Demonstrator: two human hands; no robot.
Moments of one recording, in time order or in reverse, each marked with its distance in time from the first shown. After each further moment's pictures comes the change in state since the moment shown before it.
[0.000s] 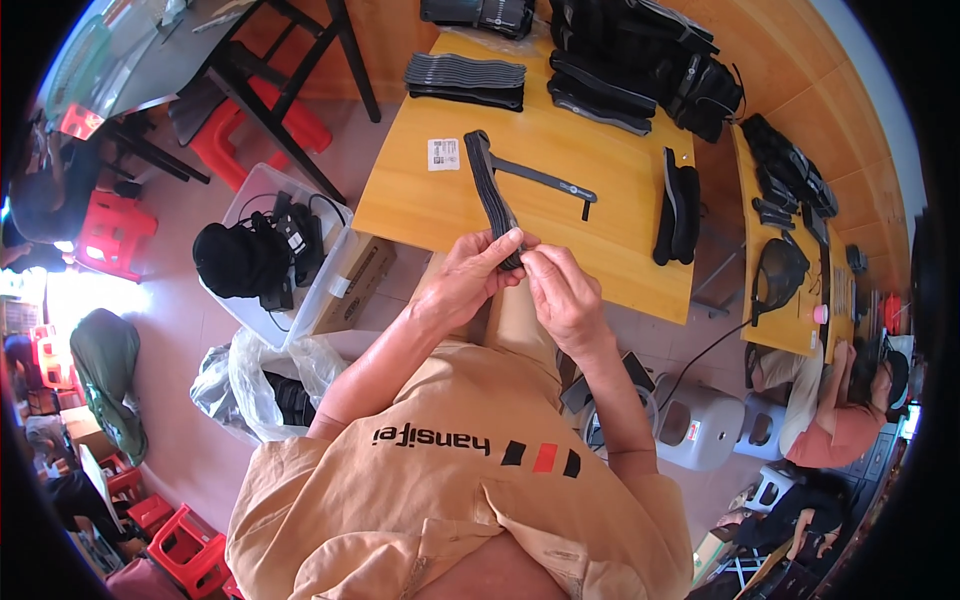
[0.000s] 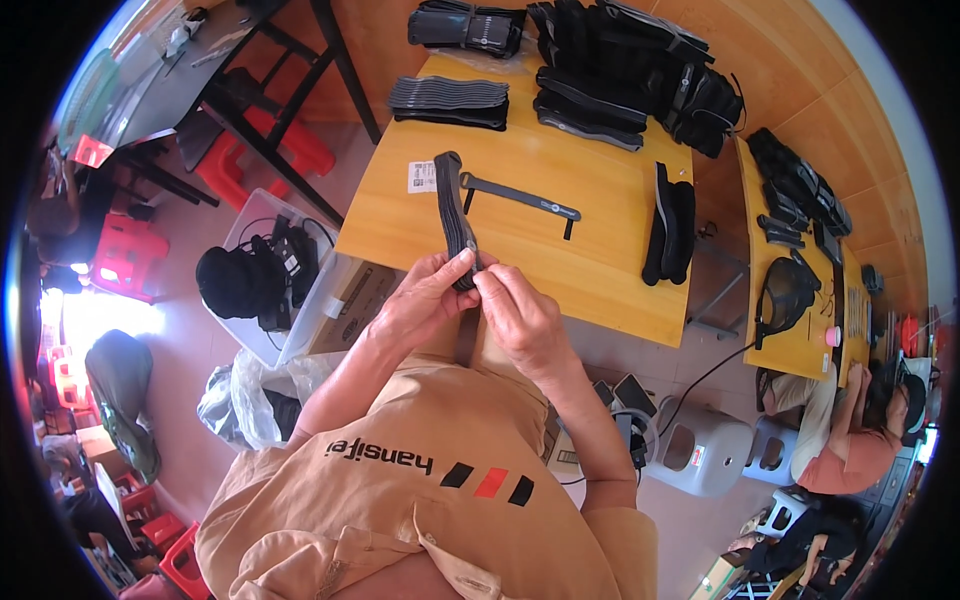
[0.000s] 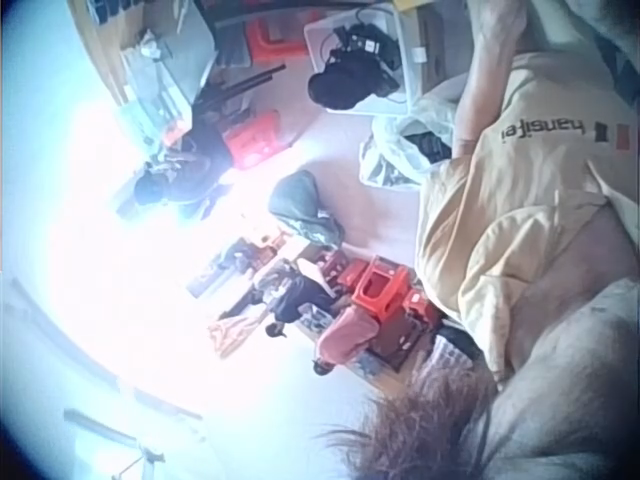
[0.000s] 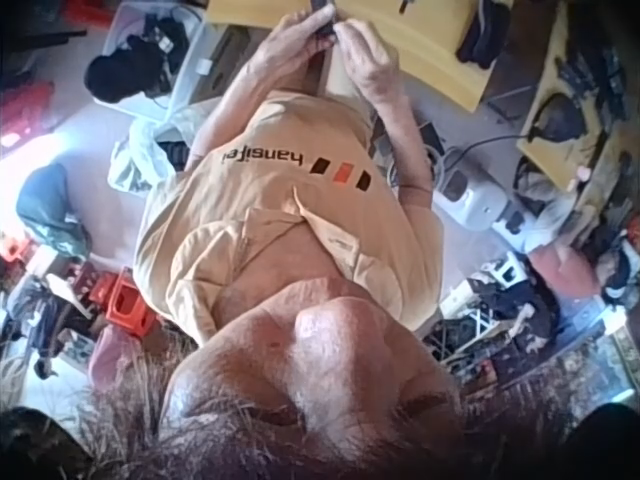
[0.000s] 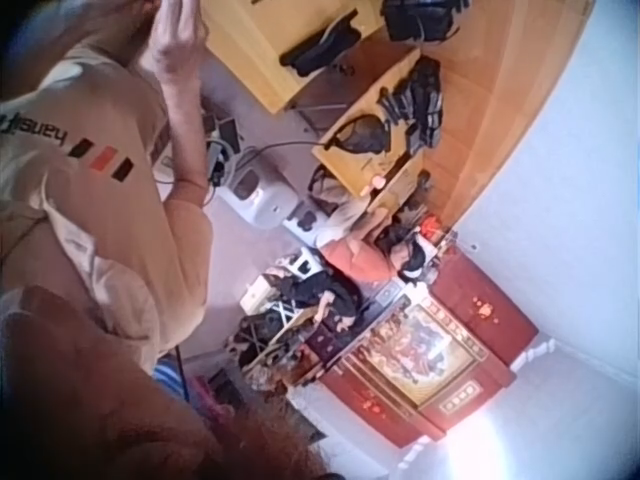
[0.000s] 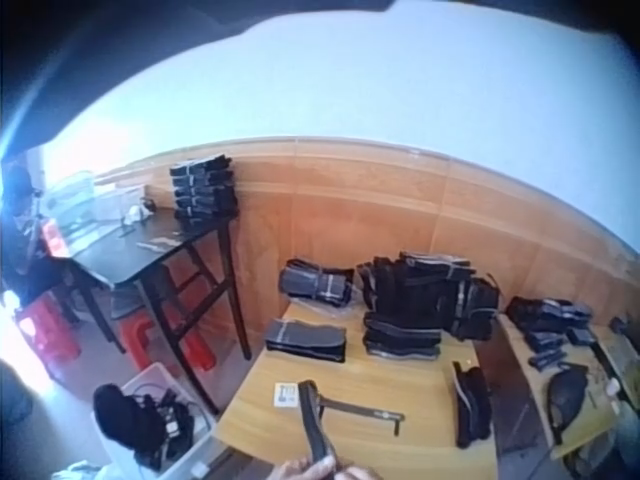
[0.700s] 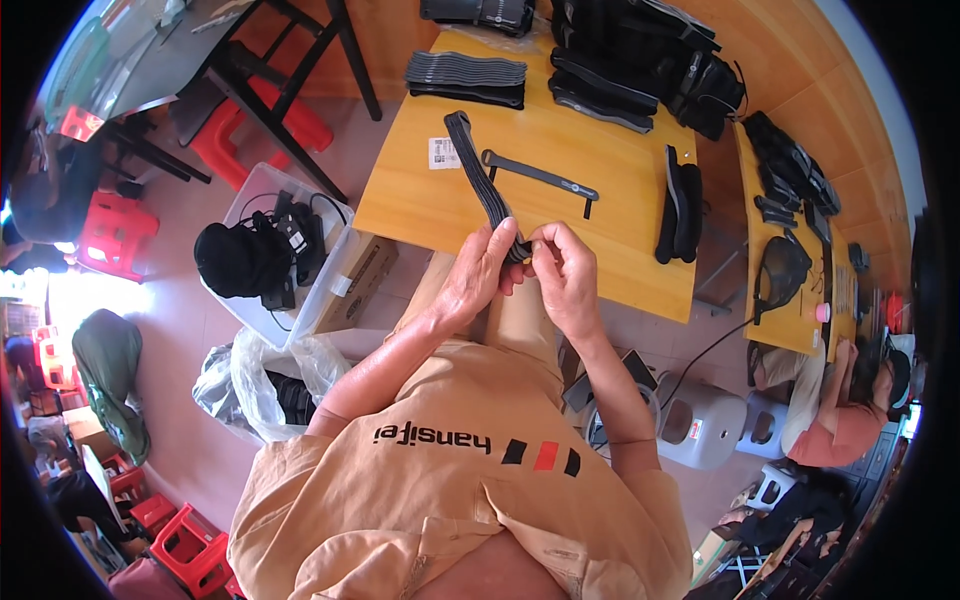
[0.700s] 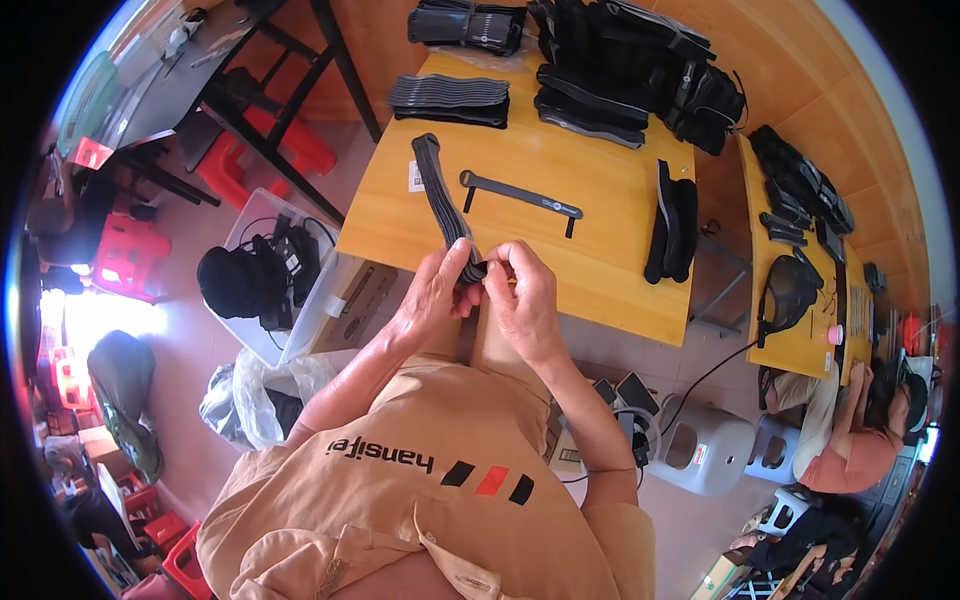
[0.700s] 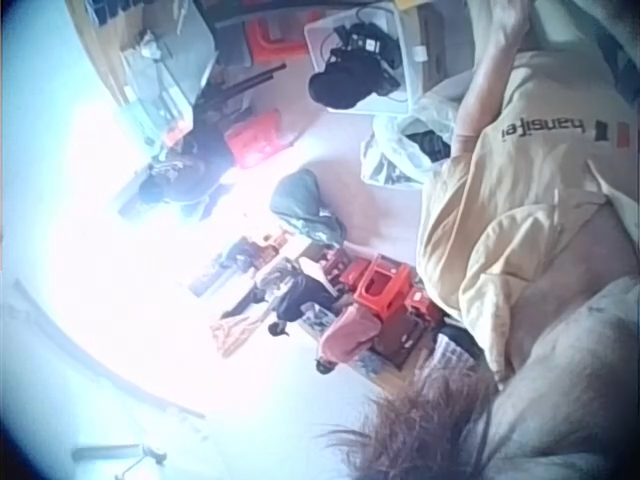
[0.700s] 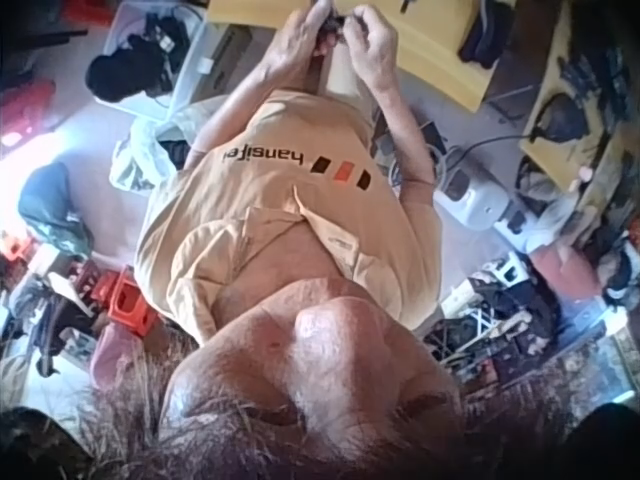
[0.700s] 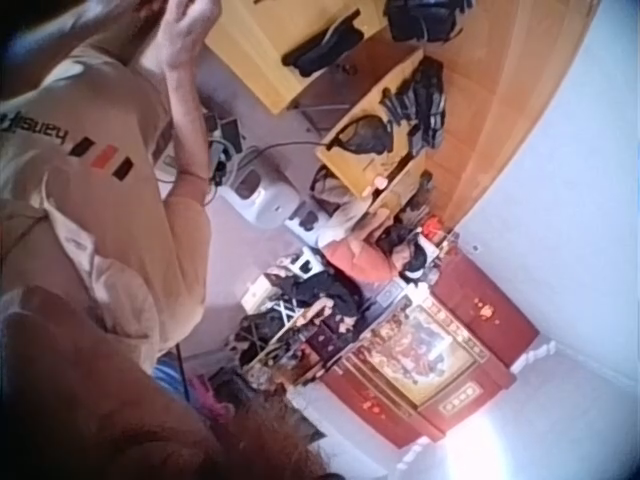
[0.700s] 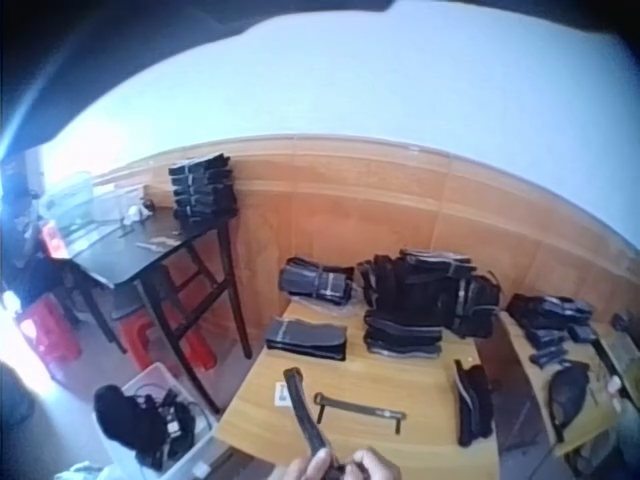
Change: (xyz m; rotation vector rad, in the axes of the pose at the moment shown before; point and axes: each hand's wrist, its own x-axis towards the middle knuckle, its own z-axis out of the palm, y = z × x) left_hand 0.002 -0.004 0.005 0.493 0.168 0.147; right_hand 0.007 0.002 0.013 0.603 -0.039 0.643
